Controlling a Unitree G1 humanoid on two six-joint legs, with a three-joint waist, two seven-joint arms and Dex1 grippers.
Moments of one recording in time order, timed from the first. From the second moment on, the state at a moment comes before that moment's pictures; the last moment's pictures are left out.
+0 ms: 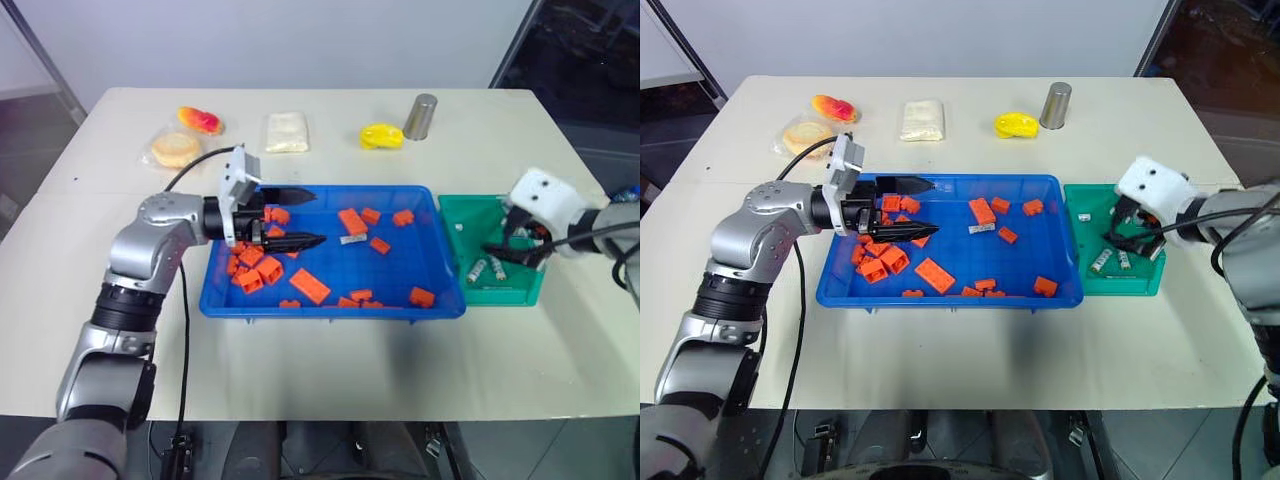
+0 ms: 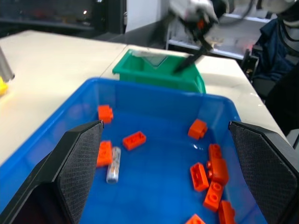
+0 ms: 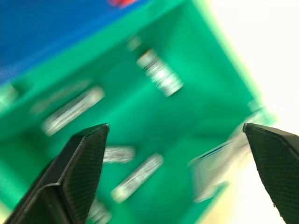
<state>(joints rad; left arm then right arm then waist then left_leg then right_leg) -0.68 0.58 -0.06 0.10 -0.52 0.46 -1.21 -0.60 -0.99 -0.02 -0.16 0.05 0.81 0.93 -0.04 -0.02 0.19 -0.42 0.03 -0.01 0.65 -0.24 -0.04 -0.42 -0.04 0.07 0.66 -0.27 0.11</state>
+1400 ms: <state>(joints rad) -0.29 0.75 0.17 -0.26 -0.60 0.60 -0.92 -0.79 -0.31 0.13 0.25 0.20 0.88 0.51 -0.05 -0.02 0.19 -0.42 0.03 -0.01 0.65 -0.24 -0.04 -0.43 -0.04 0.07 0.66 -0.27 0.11</state>
